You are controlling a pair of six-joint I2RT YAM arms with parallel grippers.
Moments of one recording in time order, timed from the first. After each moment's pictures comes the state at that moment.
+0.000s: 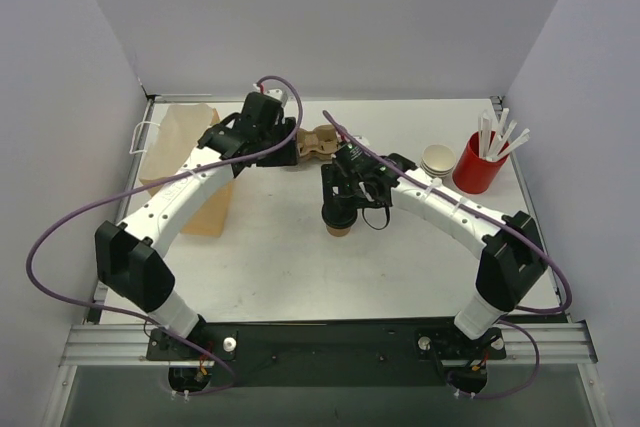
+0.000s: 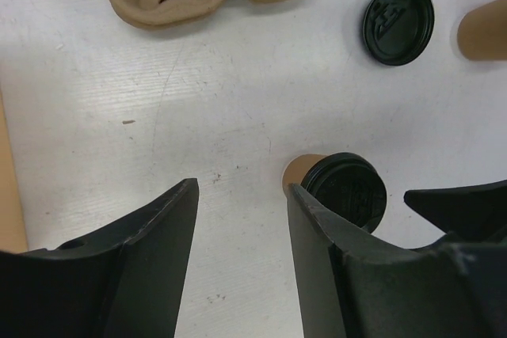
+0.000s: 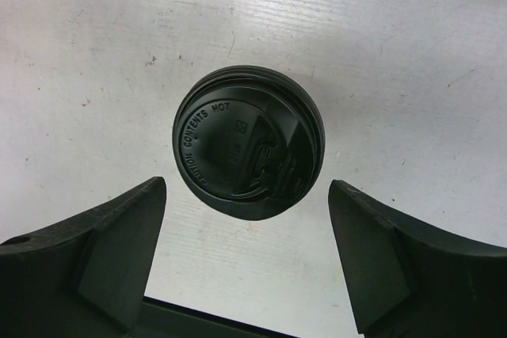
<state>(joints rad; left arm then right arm) -0.55 1.62 1.55 -0.73 -0.08 -0.48 0.74 1.62 1.32 -0.71 0.17 0.55</state>
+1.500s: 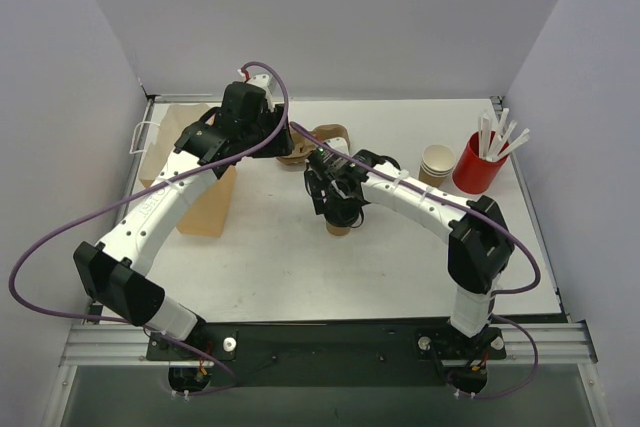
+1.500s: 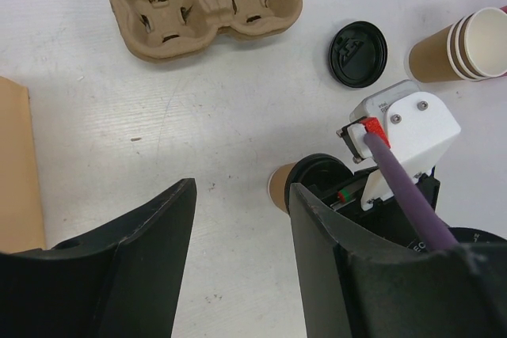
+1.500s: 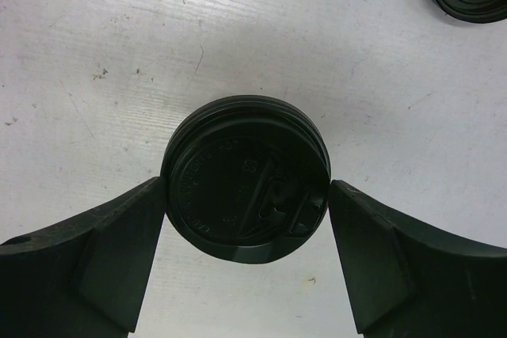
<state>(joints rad) -0.53 1.52 1.63 -0.77 -0.07 -0.46 0.82 1.81 1.49 -0.83 0.34 0.47</state>
